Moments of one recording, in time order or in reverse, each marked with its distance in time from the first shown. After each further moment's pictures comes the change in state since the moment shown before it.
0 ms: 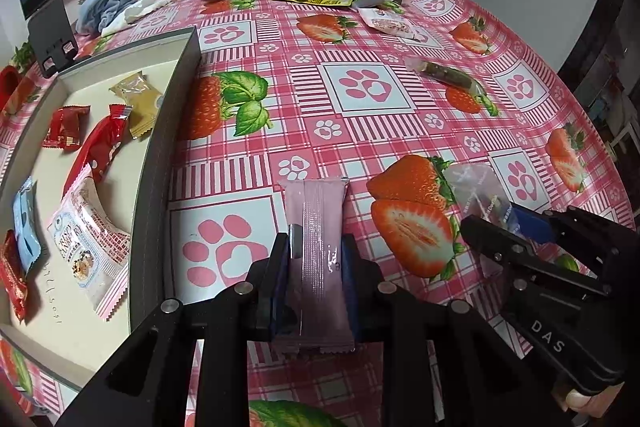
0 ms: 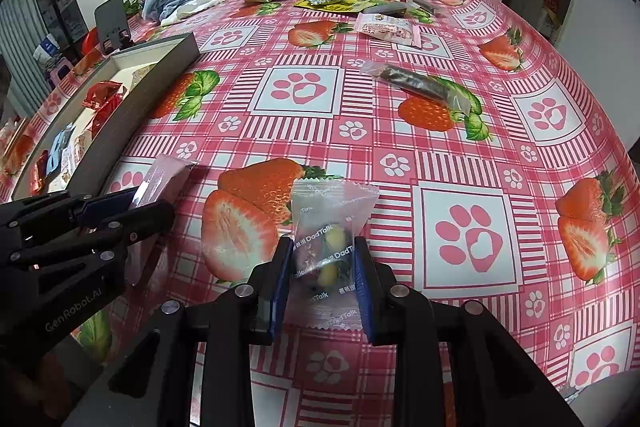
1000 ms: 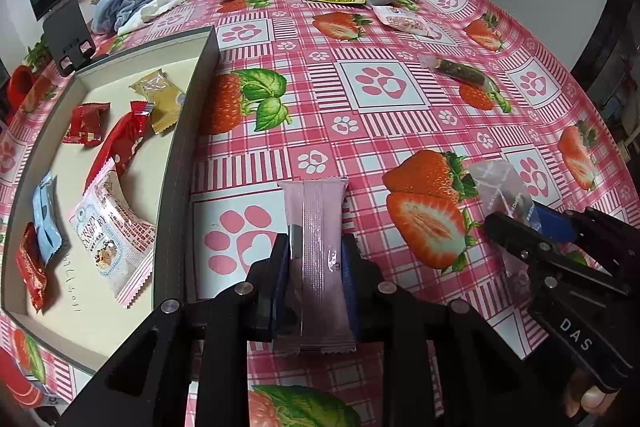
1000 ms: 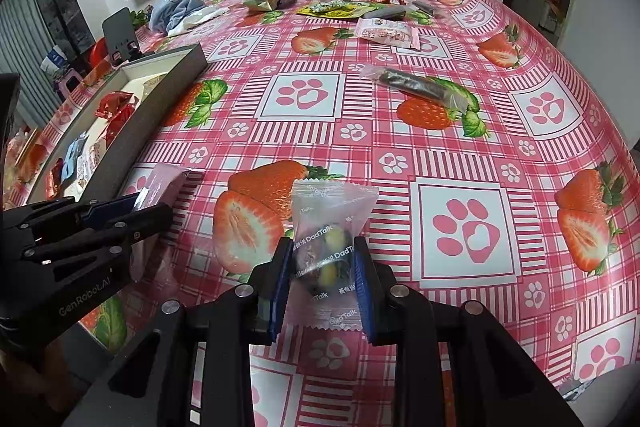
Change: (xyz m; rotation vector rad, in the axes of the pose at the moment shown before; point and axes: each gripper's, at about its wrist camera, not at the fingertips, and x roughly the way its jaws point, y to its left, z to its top) left arm -0.007 0.001 -0.001 -0.008 0.011 0.067; right arm -0.012 -0.005 -0.003 0.029 -0.022 0.042
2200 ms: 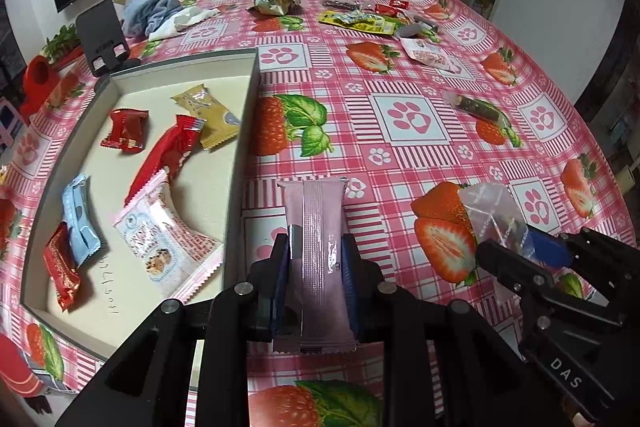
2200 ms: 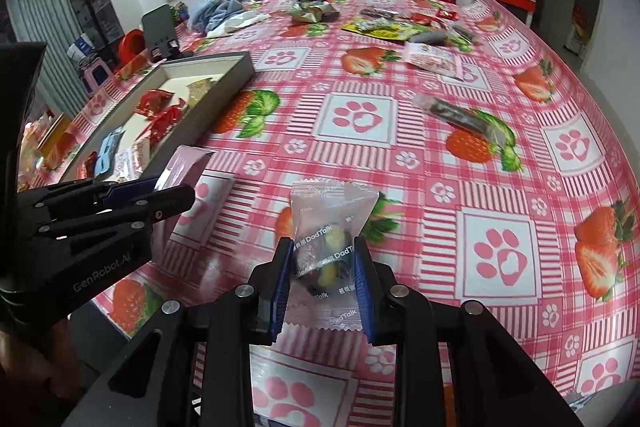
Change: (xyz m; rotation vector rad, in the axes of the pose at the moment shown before) left arm -0.026 0.028 0.006 -0.073 -0.060 0.030; right arm -0.011 0.036 0.014 -0.092 -0.031 0.077
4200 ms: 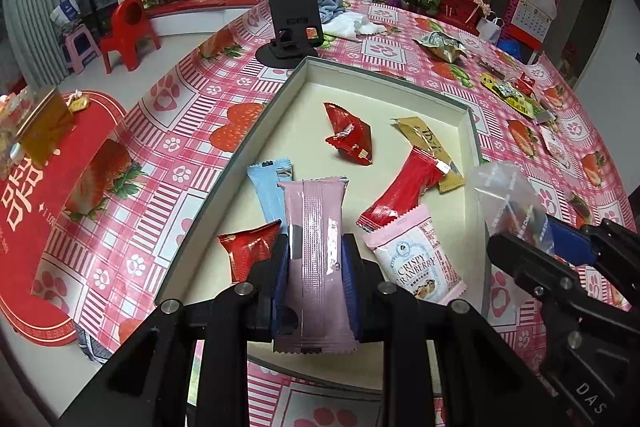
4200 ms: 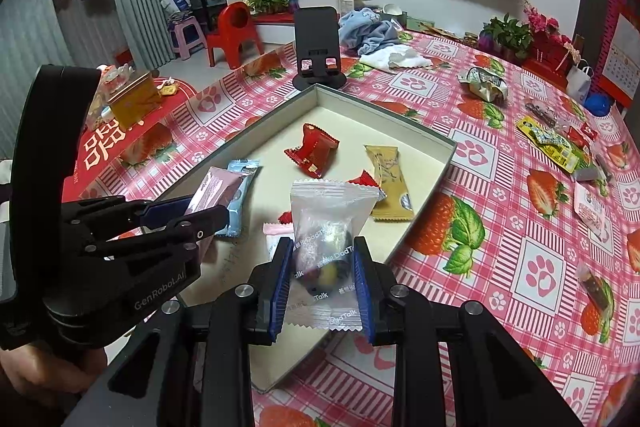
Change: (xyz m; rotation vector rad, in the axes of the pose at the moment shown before) left arm -0.034 0.164 -0.006 -0.299 -0.043 0.182; right arm 0.027 0.162 0.080 -0.306 -0.035 0.194
